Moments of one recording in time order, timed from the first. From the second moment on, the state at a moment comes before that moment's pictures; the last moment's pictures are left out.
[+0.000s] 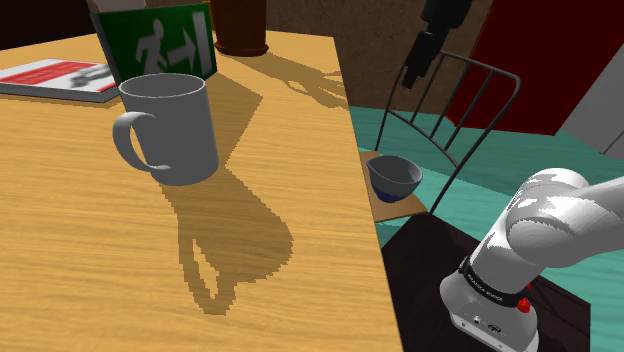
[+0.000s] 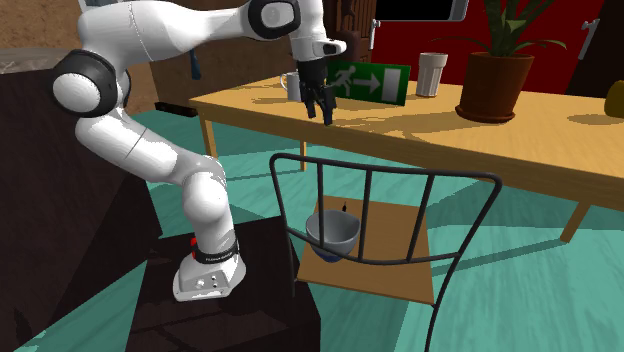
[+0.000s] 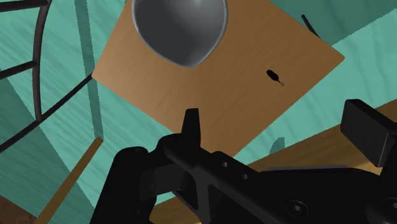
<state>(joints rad) -0.02 -0.80 0.04 -2.26 -0.03 1.61 -0.15</state>
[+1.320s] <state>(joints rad) -0.07 -0.83 0.04 -2.89 -0.09 2.21 -0.09</state>
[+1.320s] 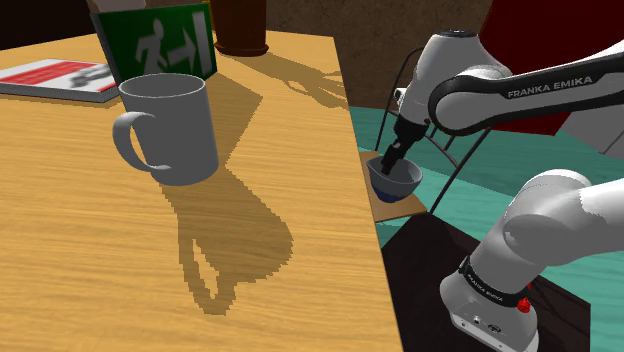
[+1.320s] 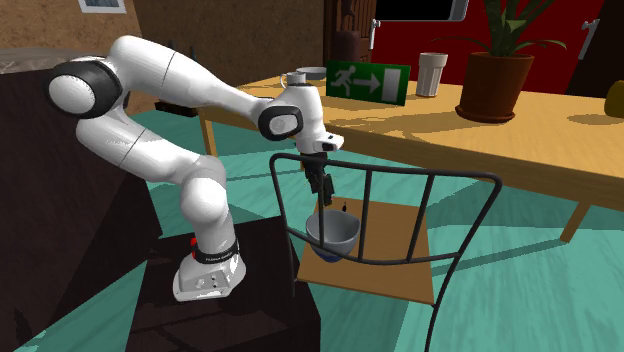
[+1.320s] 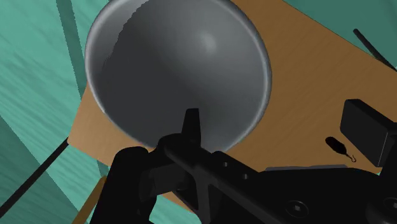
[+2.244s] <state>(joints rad) -0.10 -0.70 0.05 -3.01 -0.12 2.46 -0.06</state>
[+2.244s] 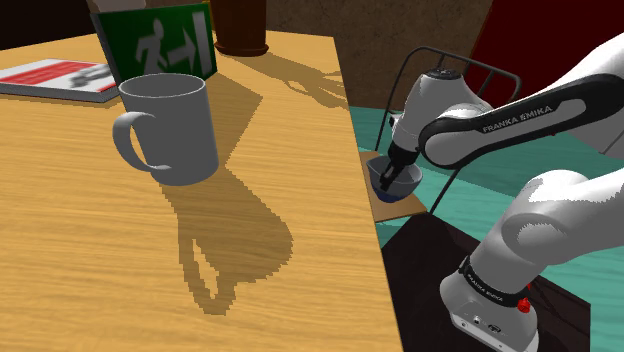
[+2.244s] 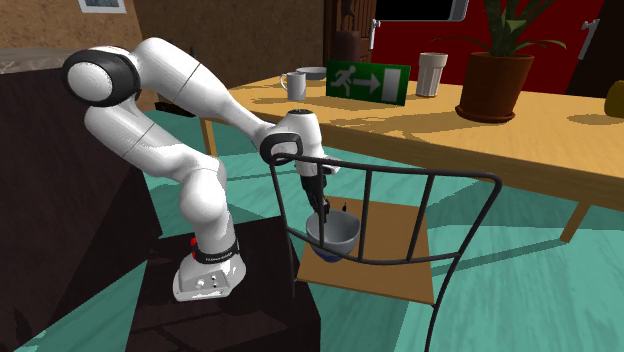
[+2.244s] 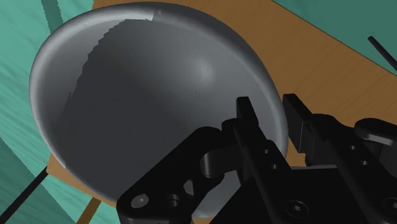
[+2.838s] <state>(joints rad) -0.10 -0.72 0.05 -3.01 -0.11 2.43 -0.06</state>
